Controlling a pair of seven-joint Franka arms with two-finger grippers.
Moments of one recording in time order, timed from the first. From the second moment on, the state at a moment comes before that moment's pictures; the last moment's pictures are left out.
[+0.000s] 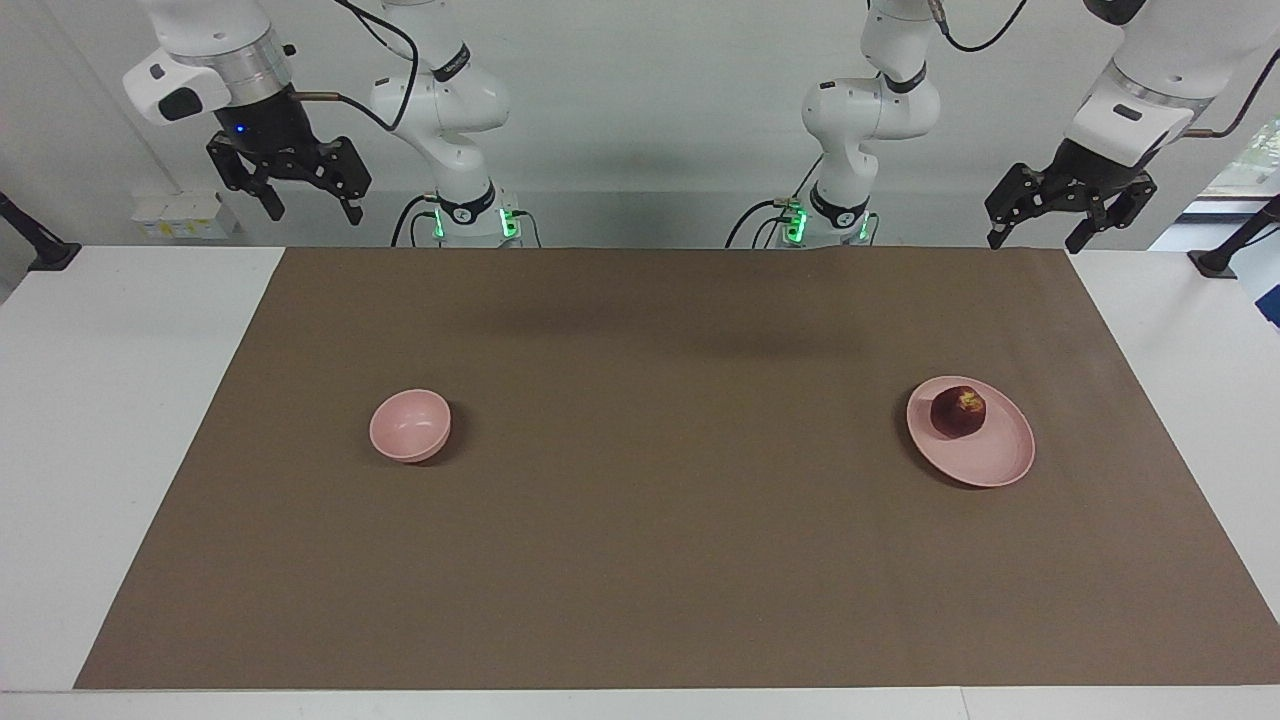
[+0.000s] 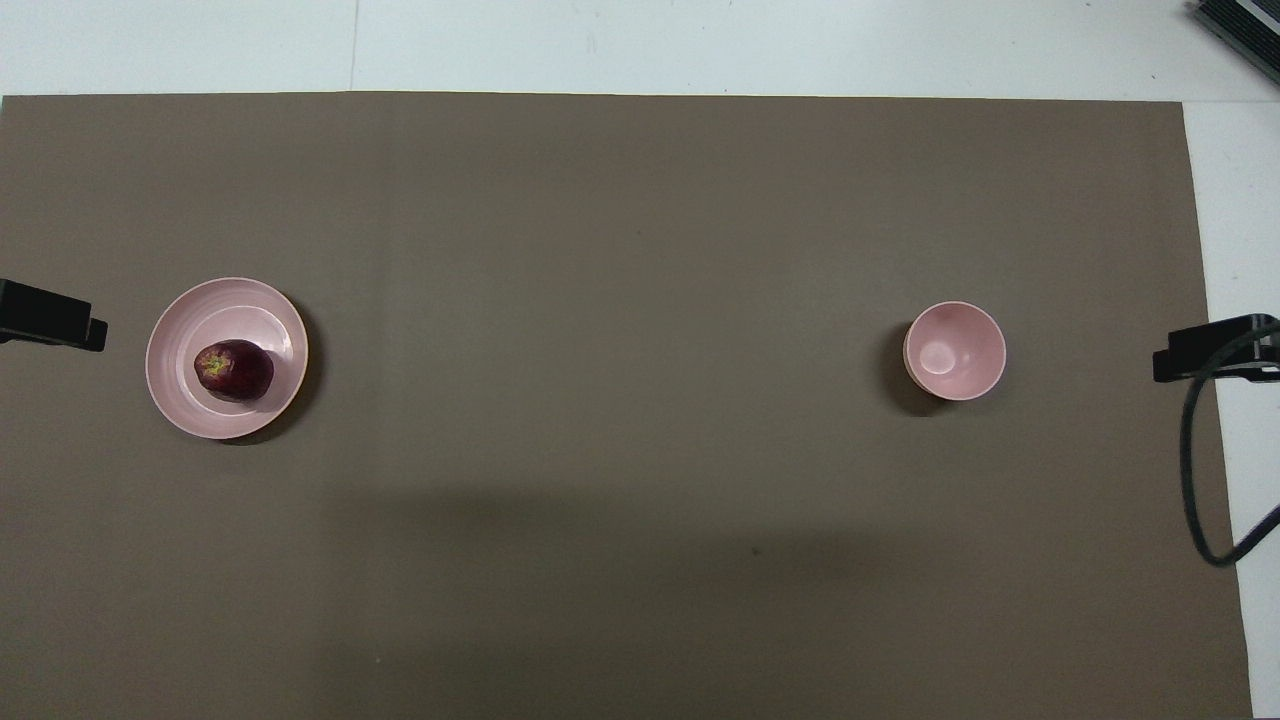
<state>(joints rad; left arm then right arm) -0.07 0.00 0.03 -1.45 -0.03 1.44 0.08 0.10 -0.08 -0.11 -1.53 -0.01 1.44 0.08</state>
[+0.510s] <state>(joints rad) -0.07 0.00 0.03 -1.45 -0.03 1.44 0.08 0.10 -0.08 -0.11 -1.53 -0.01 1.44 0.08</state>
